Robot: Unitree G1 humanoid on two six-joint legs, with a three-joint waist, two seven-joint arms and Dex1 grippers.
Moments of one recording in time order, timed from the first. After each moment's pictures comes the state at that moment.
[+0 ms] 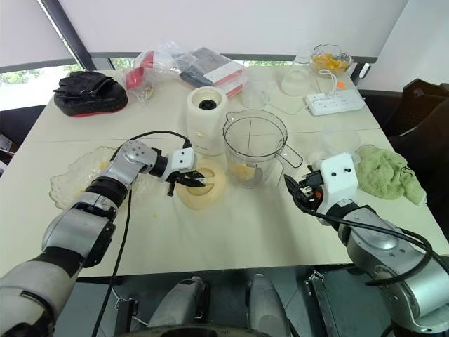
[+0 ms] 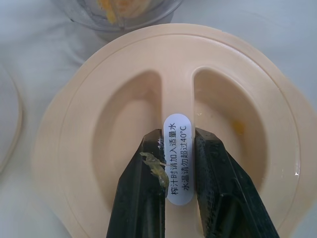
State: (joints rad) left arm -0.97 0.38 -0.28 1.05 0.19 -0.29 -1.30; right arm -0.01 -0.64 -0.21 -0.78 0.68 0.93 0.04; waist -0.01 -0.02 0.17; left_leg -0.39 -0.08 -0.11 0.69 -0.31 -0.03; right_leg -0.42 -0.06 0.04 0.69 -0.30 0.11
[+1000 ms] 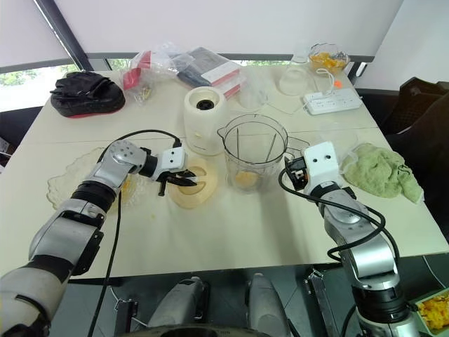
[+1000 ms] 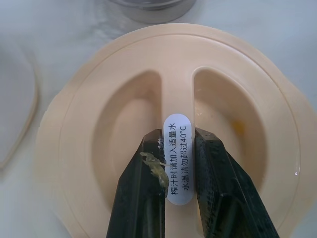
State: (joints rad) left arm -0.90 0.45 -0.28 0.89 0.16 -0.22 -1.31; right arm -0.15 -0.51 -0.04 -0.49 0.23 0.69 0.07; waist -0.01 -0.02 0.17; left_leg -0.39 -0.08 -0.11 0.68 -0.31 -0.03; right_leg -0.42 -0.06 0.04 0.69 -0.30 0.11
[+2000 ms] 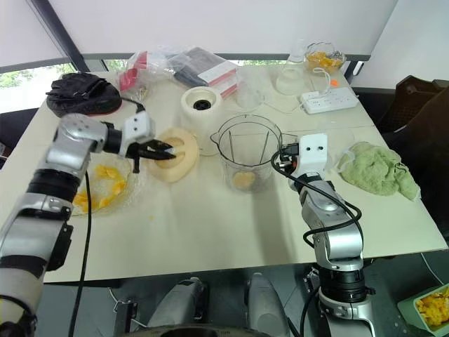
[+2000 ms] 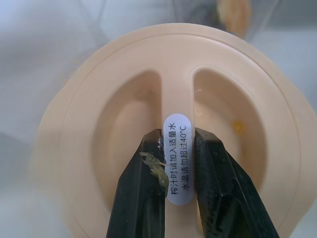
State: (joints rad) left arm -1.04 0.68 -0.17 0.69 -0.02 0.06 -1.45; right arm -0.26 -0.25 -0.07 -0.38 0.18 0.66 0.06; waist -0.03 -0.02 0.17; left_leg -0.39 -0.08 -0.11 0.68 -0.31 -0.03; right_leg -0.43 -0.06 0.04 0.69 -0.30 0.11
